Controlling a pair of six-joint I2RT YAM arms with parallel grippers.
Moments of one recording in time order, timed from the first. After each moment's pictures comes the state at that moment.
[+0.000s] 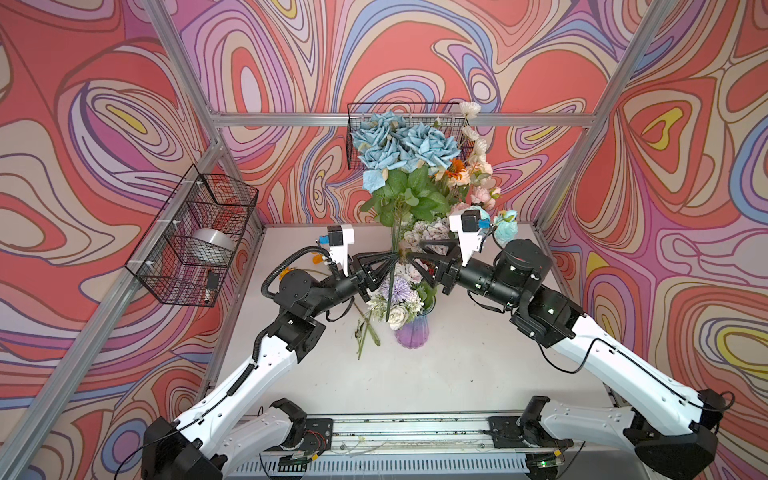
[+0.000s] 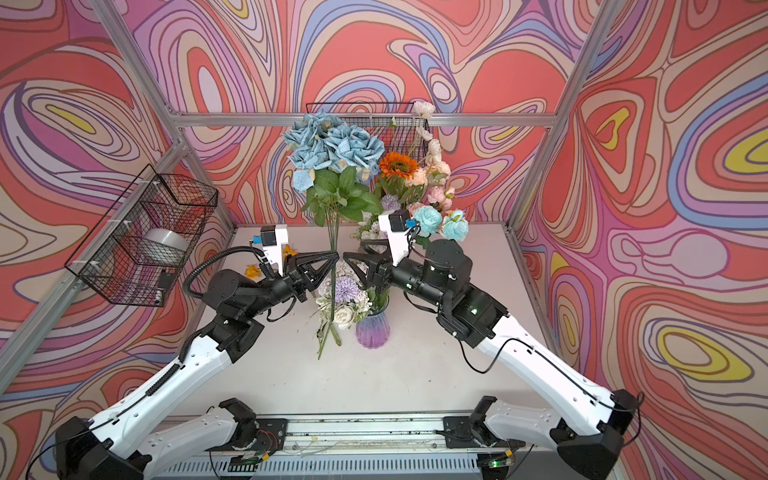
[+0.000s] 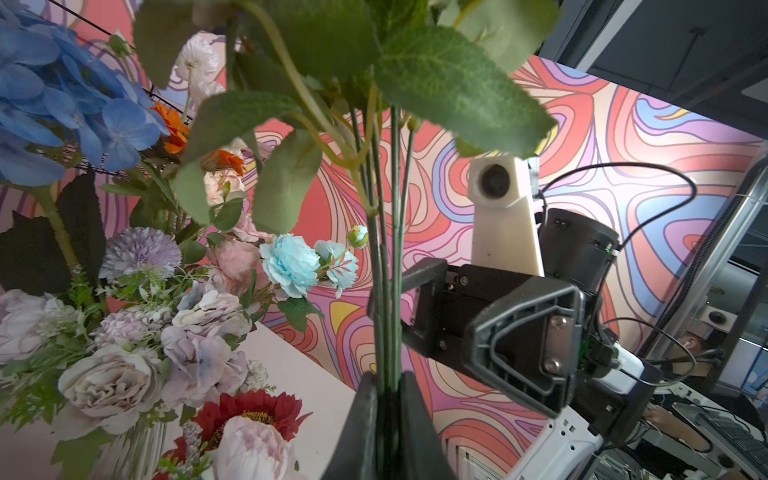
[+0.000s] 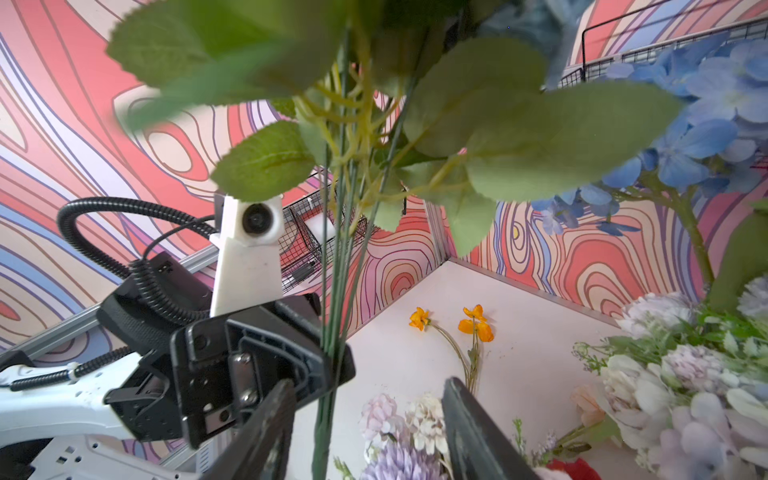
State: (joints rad) left arm -0.54 1.04 0.85 0.56 0.56 -0.68; right arm 0.78 1.13 1.27 -0.12 -0.24 0.32
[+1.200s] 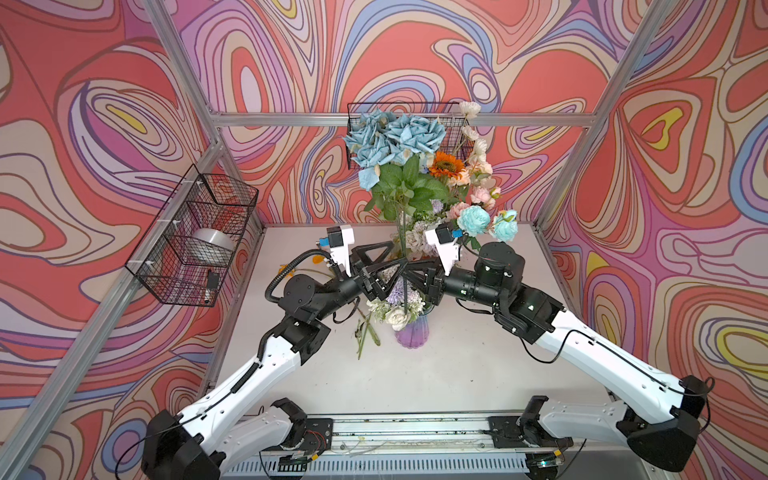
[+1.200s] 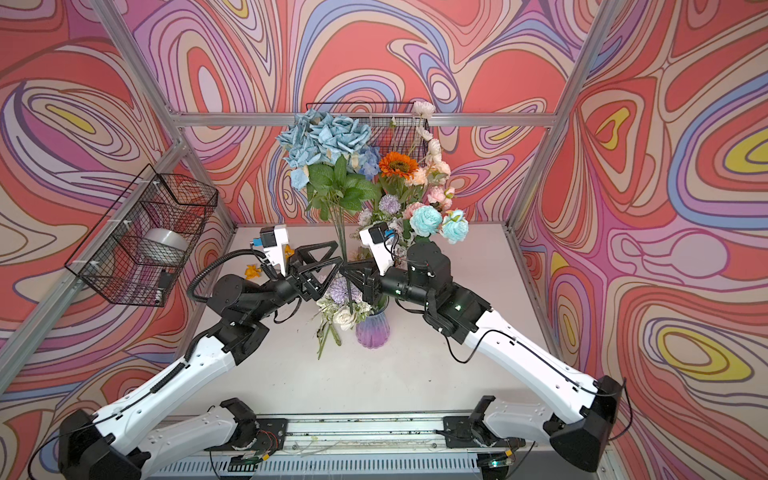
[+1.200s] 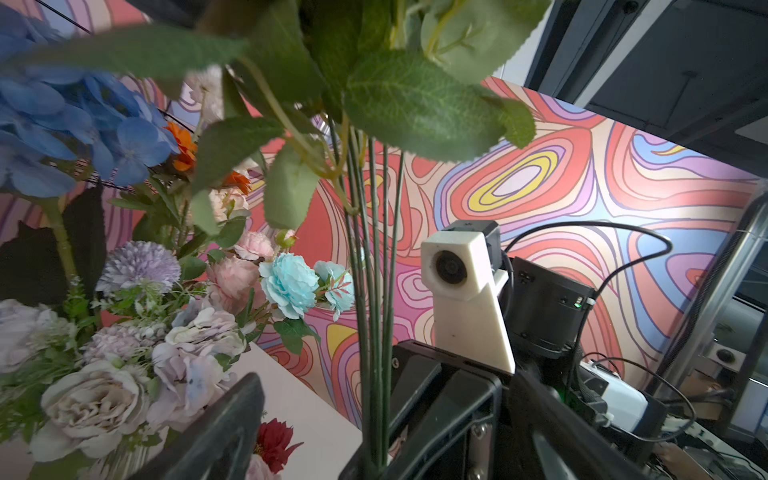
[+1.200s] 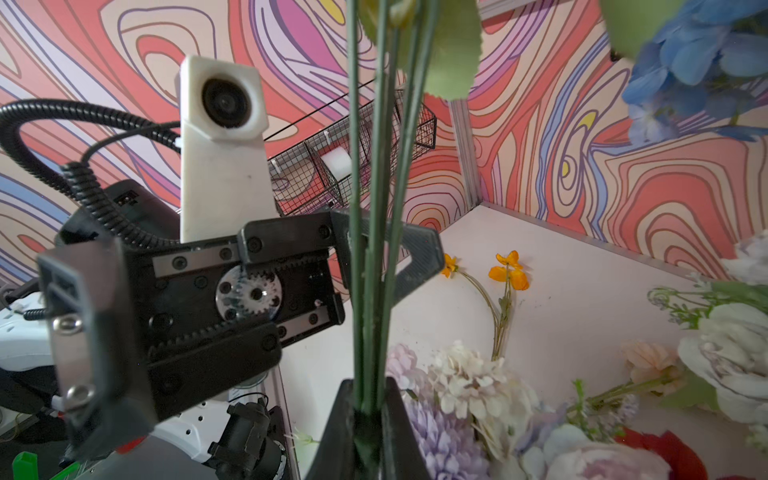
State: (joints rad) left arm -0.59 0.98 0.83 0.54 0.41 -0.67; right arm 0.79 1.17 1.24 -0.17 -0.33 0.31
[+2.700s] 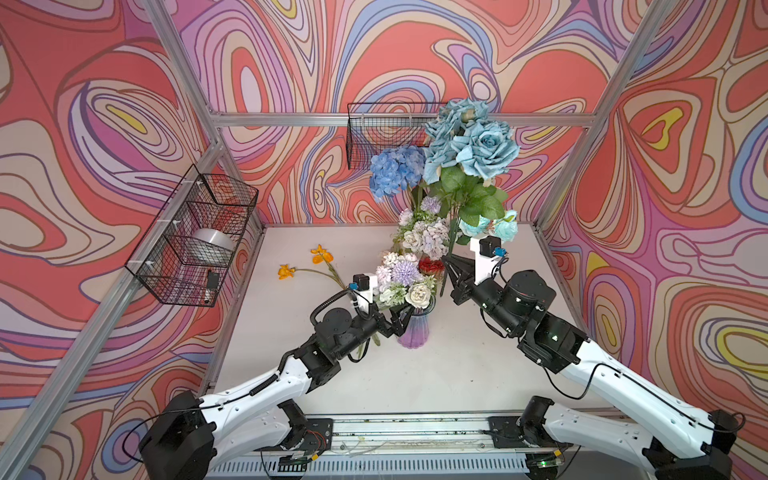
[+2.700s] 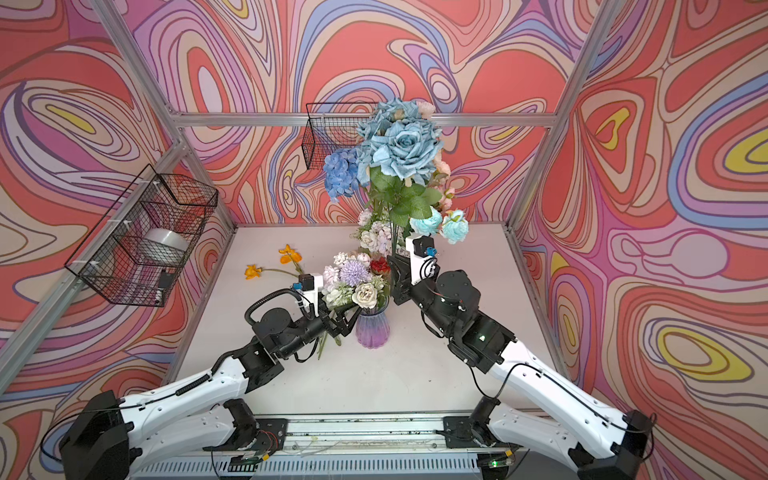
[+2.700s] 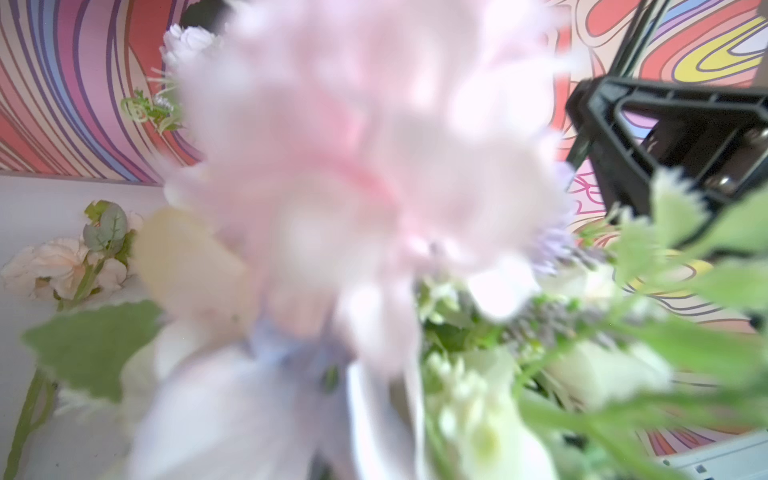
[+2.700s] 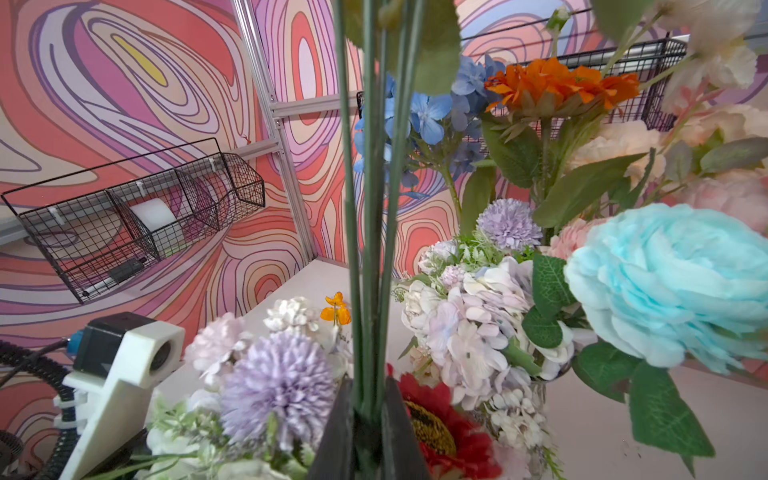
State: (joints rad) left arm -0.81 1.05 0.52 0.57 0.05 -0.54; right arm 0.79 0.96 0.96 0.00 0.19 0.15
